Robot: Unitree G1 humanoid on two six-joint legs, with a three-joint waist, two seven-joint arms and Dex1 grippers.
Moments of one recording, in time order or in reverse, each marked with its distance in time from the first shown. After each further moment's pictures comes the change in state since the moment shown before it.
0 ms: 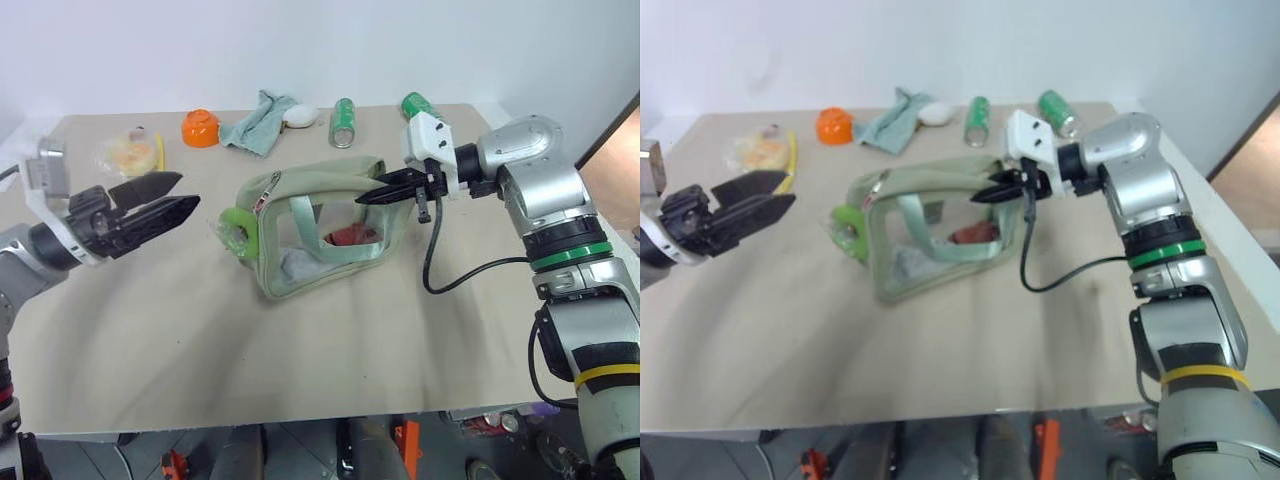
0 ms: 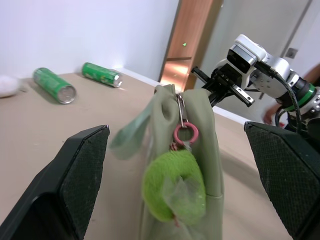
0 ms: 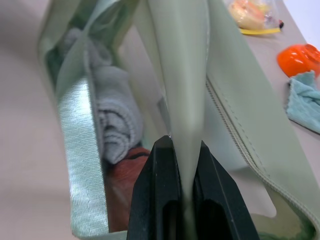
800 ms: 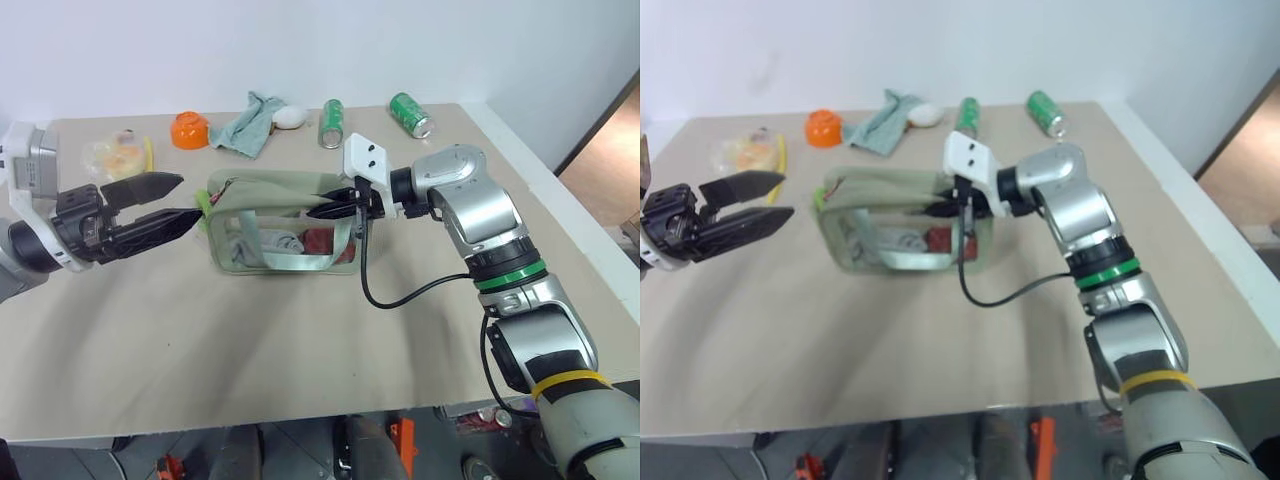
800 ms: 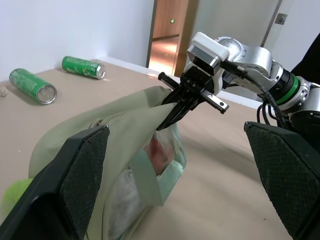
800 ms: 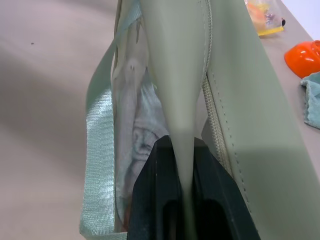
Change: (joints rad) left arm 0.044 0.063 0.009 -0.091 -0.022 0.026 -0.021; right arm 0.076 0.195 -0.003 -0.199 -0.037 0.238 -0.126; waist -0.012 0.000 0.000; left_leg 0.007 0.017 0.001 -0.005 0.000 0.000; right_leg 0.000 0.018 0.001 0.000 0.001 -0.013
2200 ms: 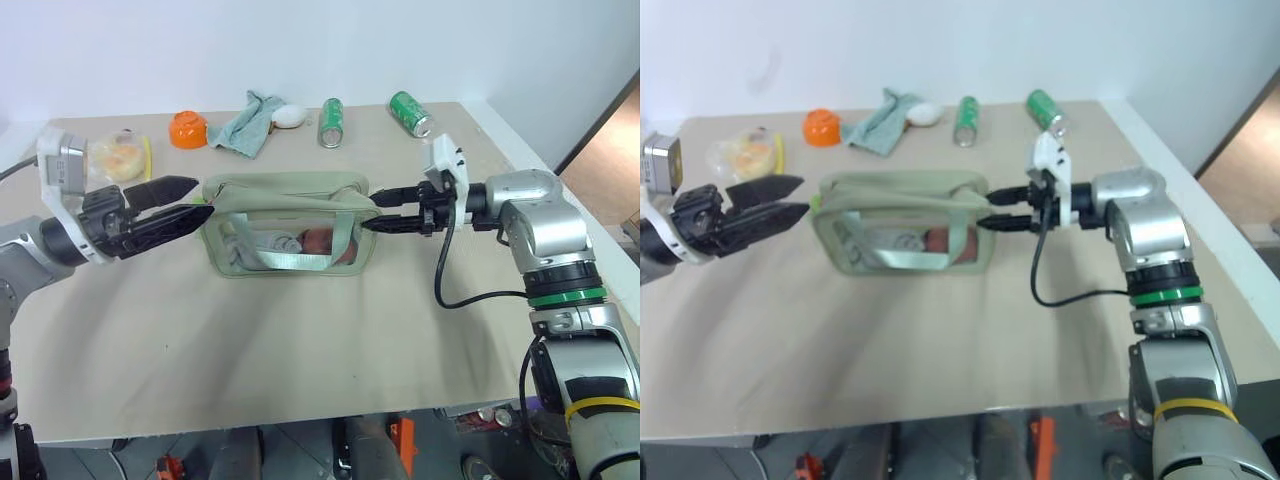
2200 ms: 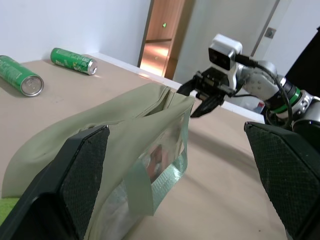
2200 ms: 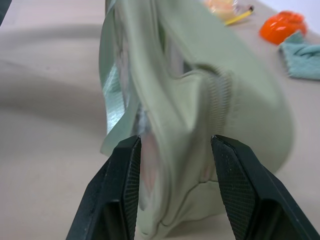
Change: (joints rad) left arm -0.089 -0.069 -0.091 0.091 0.034 0.009 -0.018; right arm 0.153 -0.179 -0.176 0.052 0.141 0.006 0.098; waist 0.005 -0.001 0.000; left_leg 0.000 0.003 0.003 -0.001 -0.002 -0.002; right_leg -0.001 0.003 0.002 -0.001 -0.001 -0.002
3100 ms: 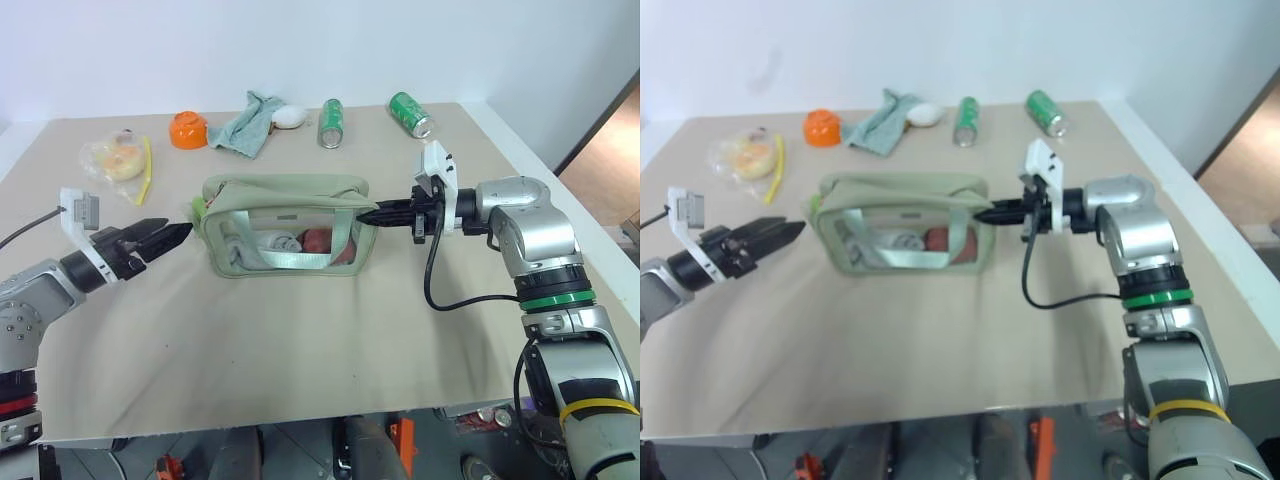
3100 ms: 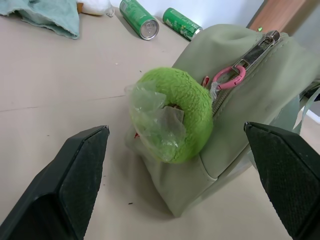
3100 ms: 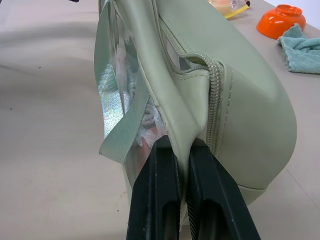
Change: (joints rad) left arm 0.087 -0.115 0.009 0.220 0.193 -0.039 0.178; right arm 0.021 0.016 0.001 0.009 0.000 -0.005 -0.035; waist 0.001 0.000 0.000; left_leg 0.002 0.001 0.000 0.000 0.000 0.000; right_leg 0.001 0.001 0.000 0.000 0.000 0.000
